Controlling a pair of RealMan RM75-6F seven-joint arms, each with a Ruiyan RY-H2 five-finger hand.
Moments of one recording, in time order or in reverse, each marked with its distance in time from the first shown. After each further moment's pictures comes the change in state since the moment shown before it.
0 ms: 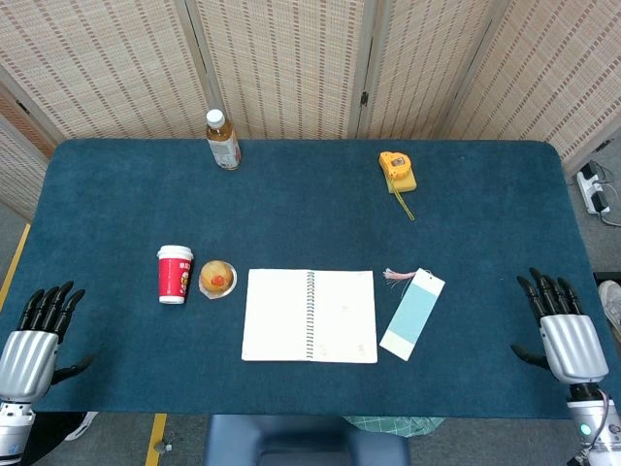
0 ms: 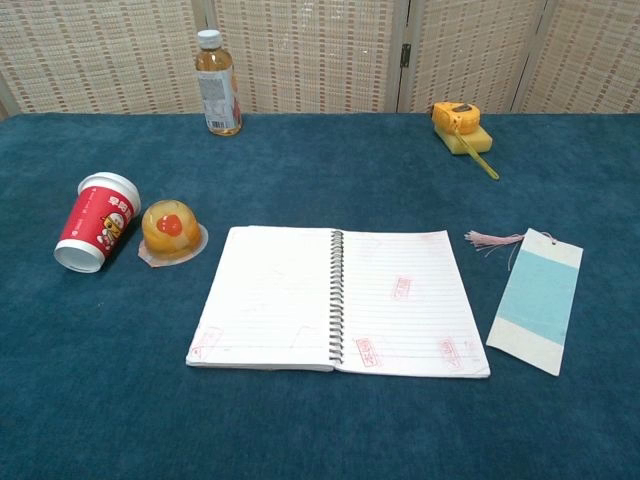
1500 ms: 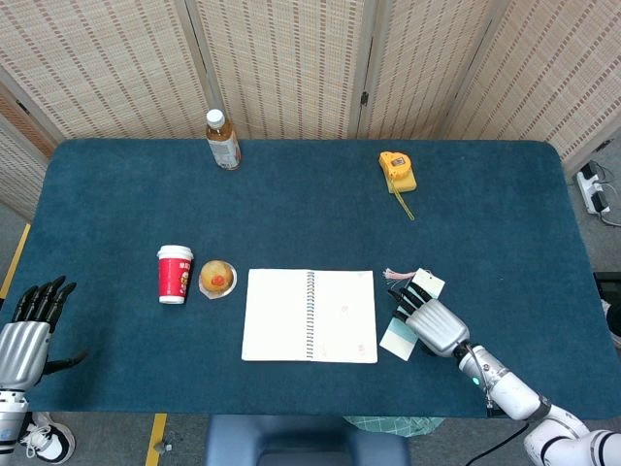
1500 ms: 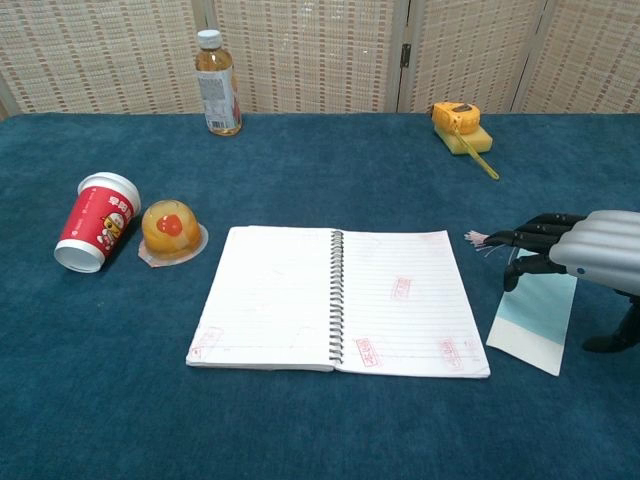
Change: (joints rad) left arm -0.034 0.031 -0.014 0.012 -0.096 -0.104 -0.111; right arm 0.418 -0.192 -0.049 0.151 -0.105 -0.560 -0.208
